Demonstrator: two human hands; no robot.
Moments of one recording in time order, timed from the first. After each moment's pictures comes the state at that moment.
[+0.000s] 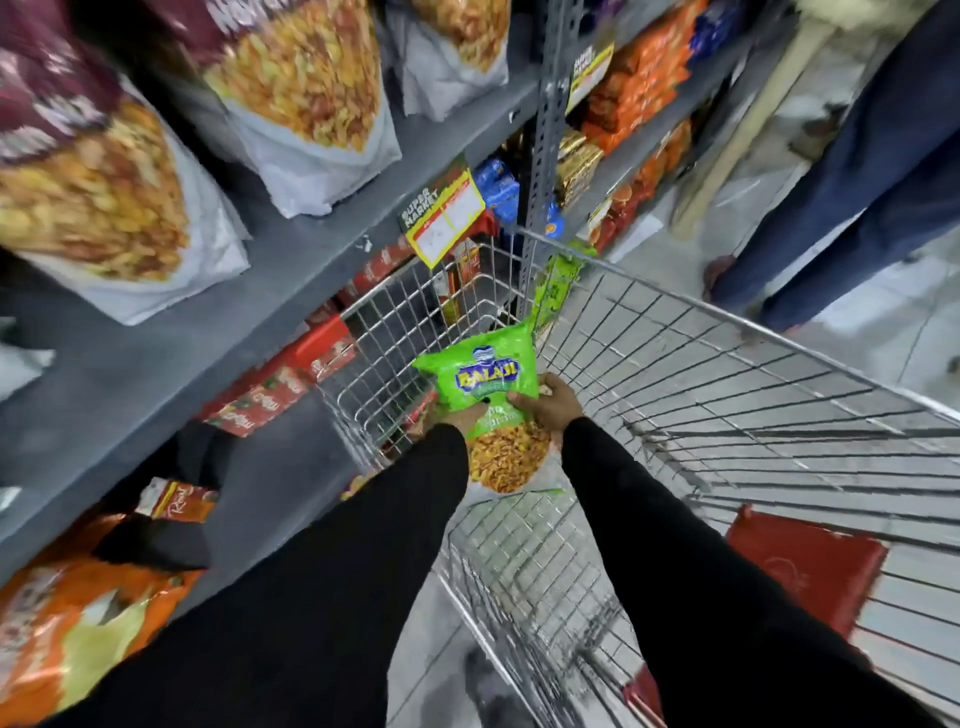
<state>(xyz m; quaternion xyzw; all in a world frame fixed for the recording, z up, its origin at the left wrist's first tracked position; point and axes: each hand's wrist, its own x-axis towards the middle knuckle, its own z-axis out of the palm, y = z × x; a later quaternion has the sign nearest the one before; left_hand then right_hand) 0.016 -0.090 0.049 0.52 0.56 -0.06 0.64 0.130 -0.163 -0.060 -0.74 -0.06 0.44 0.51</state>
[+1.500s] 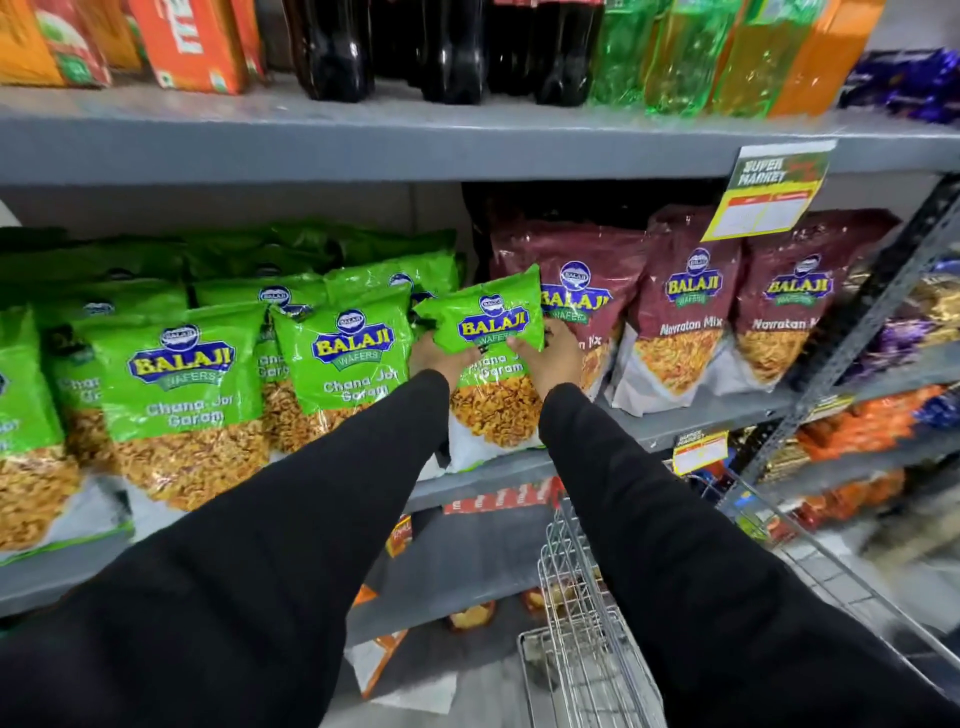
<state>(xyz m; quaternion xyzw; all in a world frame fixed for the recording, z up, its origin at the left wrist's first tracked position) -0.219 0.084 0.269 0.53 0.61 0.39 0.45 -0.093 0.056 0.262 -0.69 -0.45 0.22 0.53</state>
